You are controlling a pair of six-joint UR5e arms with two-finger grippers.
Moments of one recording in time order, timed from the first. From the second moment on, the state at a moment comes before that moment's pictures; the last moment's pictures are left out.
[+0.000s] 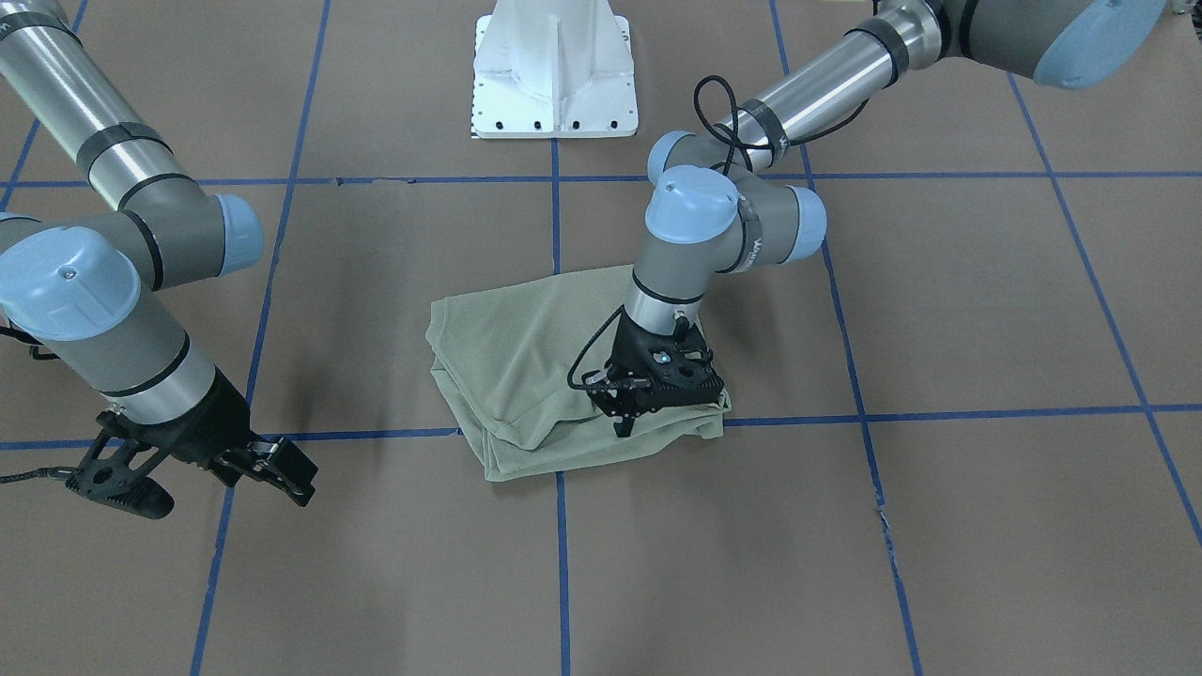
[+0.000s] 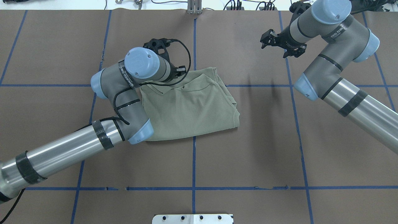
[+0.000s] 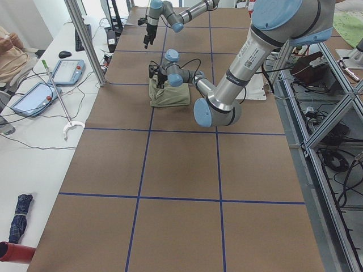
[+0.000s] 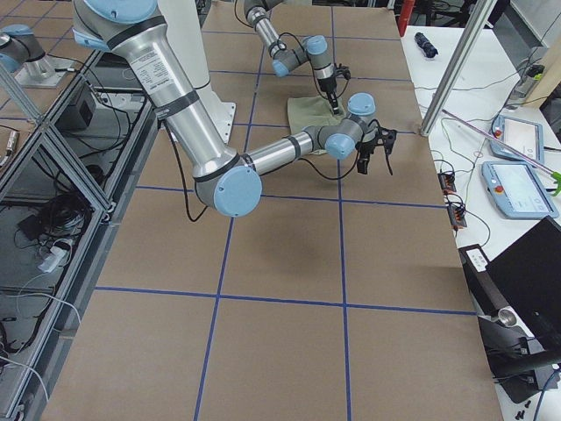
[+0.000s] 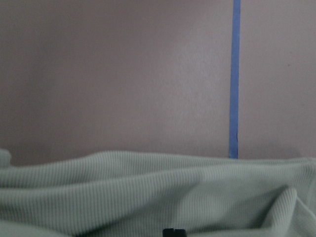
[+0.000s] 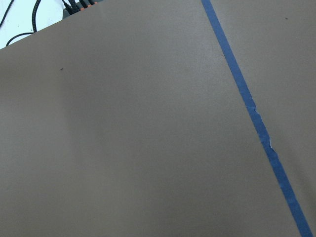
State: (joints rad) left arm -0.66 -2.41 -1.17 -2.18 -1.68 -1.34; right arm 0.94 -1.00 1.35 -1.06 2.02 1.31
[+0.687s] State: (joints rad) left arm -0.77 -2.43 -1.18 -2.23 -1.79 -1.26; right arm 0.96 -1.00 1.35 -1.07 2.05 1.31
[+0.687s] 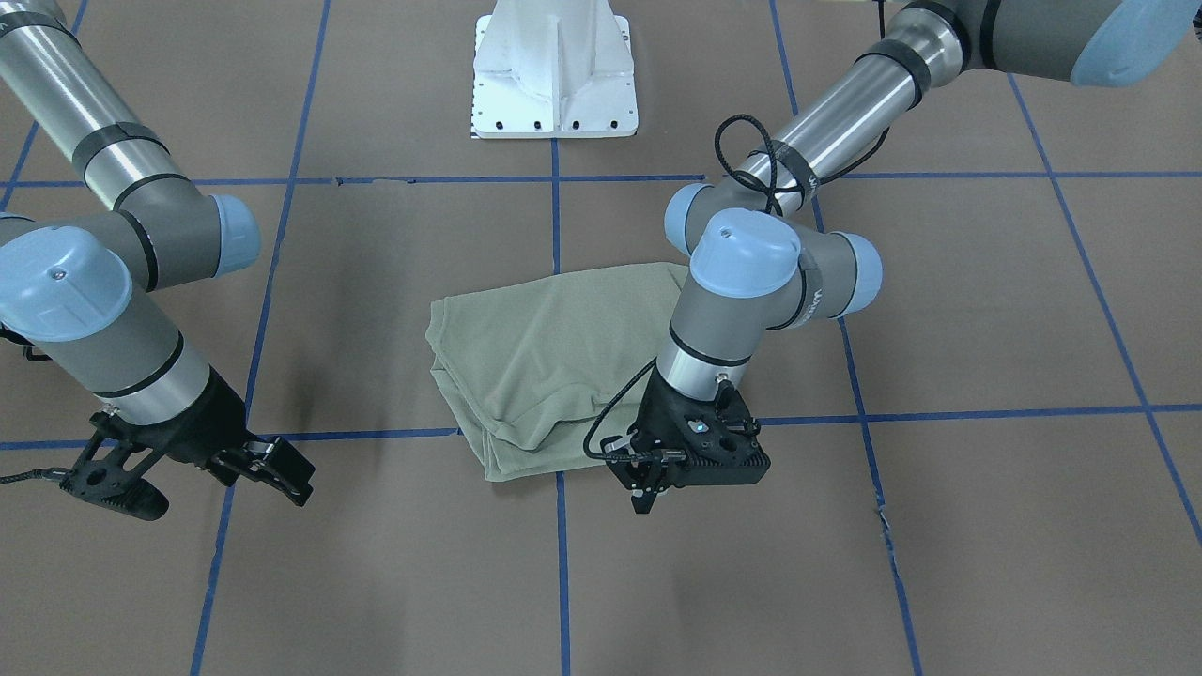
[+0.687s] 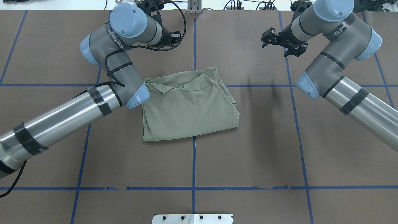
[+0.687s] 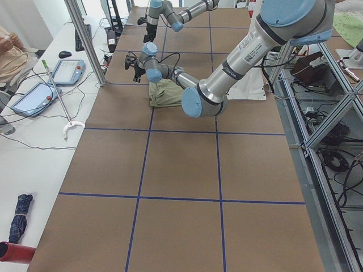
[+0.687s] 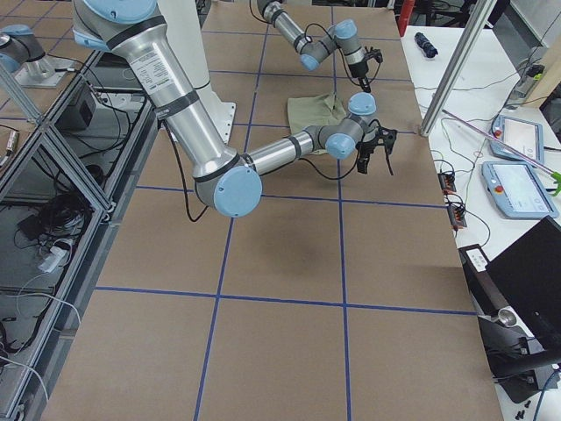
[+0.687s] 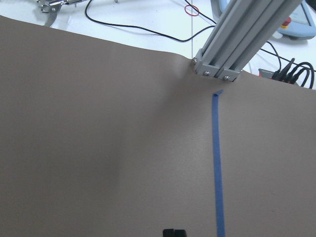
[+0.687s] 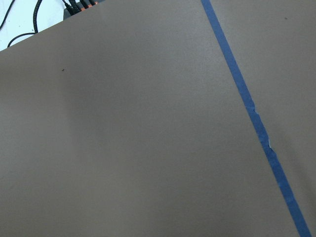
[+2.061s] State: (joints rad) left arm -0.55 -2.18 -1.55 -2.02 -1.81 -1.32; right arm 0.97 -1.02 1.37 -1.06 2.07 1.30
